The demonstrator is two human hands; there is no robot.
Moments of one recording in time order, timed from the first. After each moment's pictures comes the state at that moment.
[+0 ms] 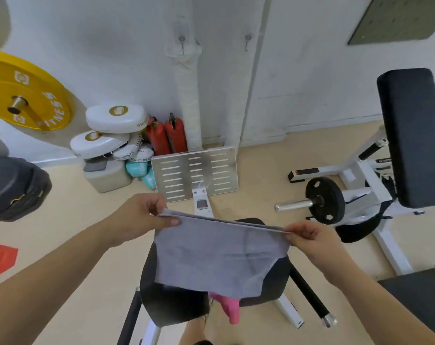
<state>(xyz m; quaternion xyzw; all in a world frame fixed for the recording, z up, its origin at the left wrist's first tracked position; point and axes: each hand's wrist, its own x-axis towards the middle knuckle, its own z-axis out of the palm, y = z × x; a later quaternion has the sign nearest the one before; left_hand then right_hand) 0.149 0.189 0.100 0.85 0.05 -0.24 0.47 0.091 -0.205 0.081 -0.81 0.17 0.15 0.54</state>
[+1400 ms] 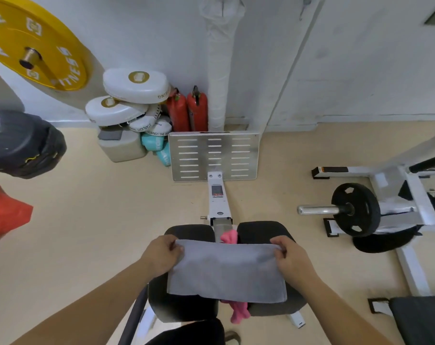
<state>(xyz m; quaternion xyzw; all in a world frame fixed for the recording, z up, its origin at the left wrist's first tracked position) 0.118 0.202 -0.064 0.87 0.20 -0.32 0.33 0.142 -0.141 -0.055 -0.90 0.10 0.27 0.33</state>
